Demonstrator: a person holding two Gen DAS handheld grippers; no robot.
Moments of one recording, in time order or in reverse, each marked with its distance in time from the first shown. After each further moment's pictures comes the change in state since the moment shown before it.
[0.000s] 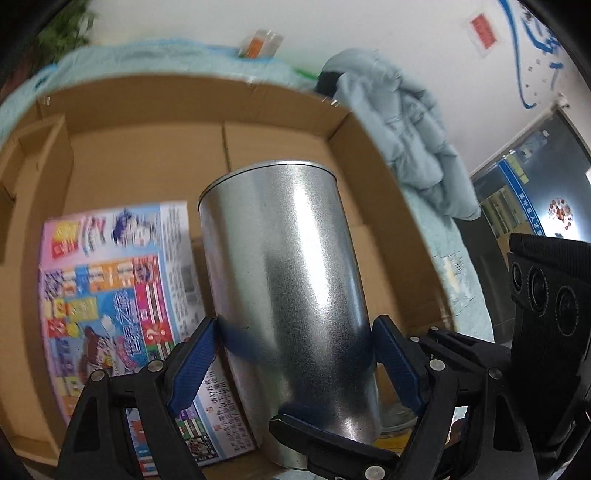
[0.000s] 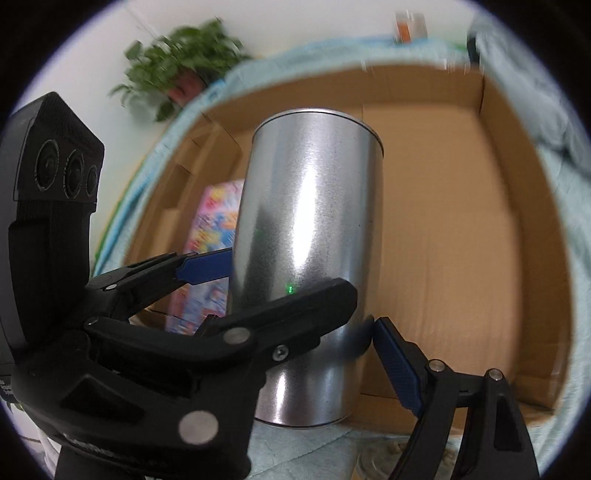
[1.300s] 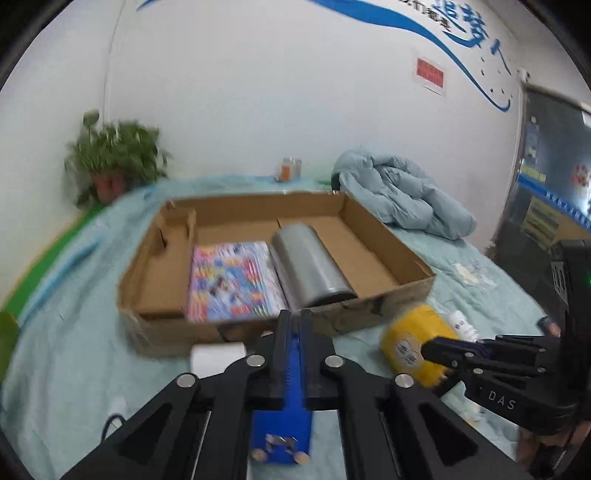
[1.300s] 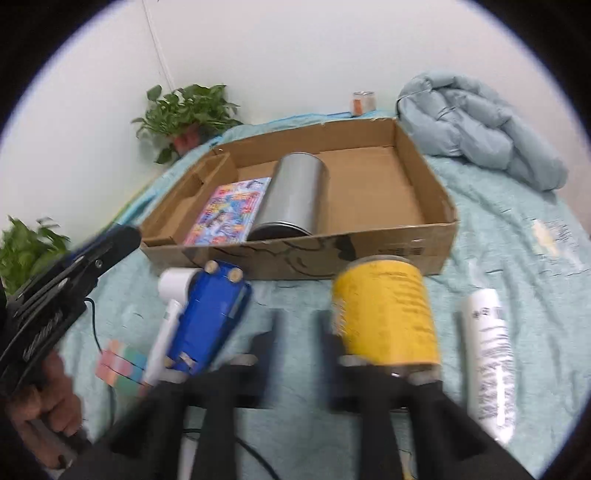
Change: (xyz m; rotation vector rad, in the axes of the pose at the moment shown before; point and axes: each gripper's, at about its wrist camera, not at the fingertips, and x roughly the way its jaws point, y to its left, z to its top) left arm -0.149 -0.069 -0.246 0.199 -0.550 0.308; right arm -0.098 0.016 -0.181 -0.051 -0.400 -0.183
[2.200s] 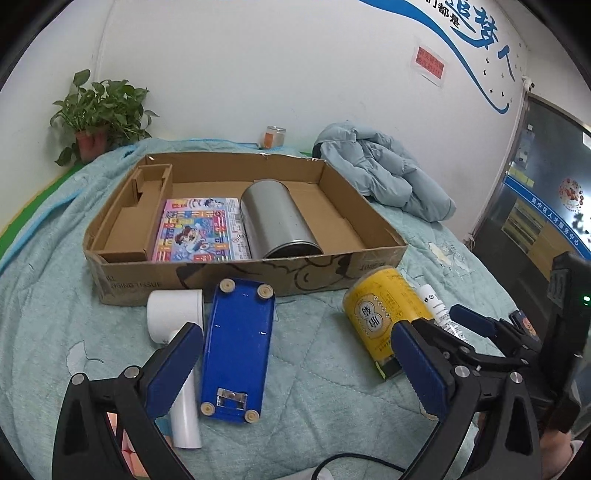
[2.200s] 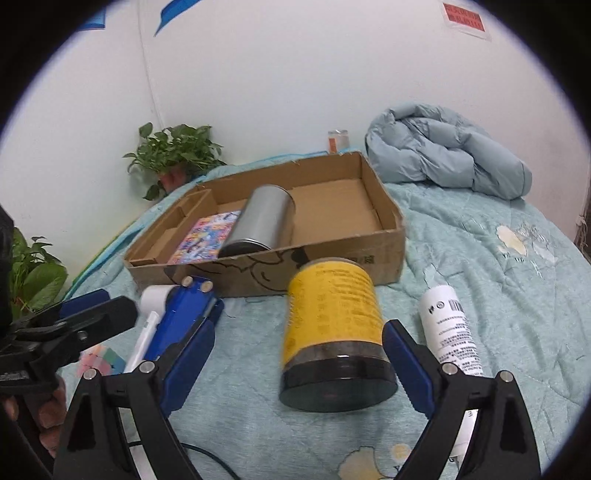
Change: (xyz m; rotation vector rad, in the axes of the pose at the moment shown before) left arm 0.012 -0.013 -0.023 -0.054 0.119 -0.100; right arm -0.019 -0.029 -0.033 0.042 -0.172 -0.045
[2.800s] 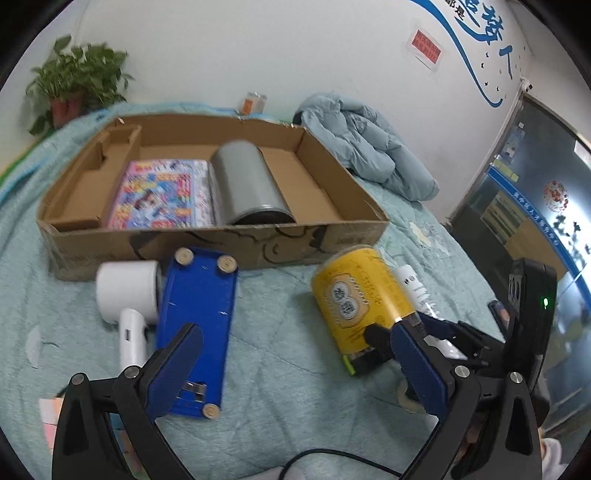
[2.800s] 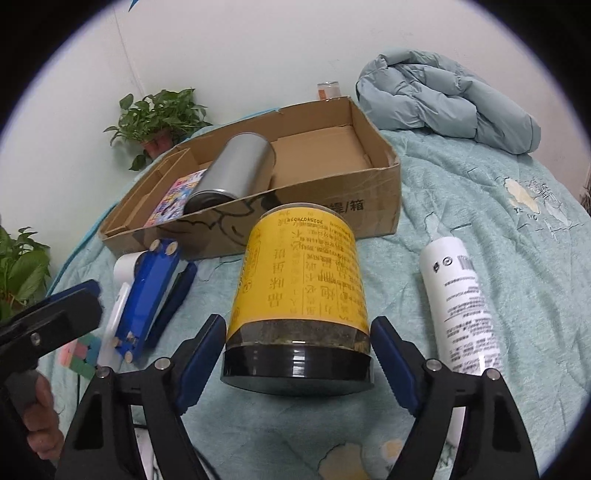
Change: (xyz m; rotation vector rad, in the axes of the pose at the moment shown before) left arm 0.038 -0.002 0.000 -0.049 0.141 -0.141; right arm 0.035 -0.017 -0.012 0.032 0.170 0.016
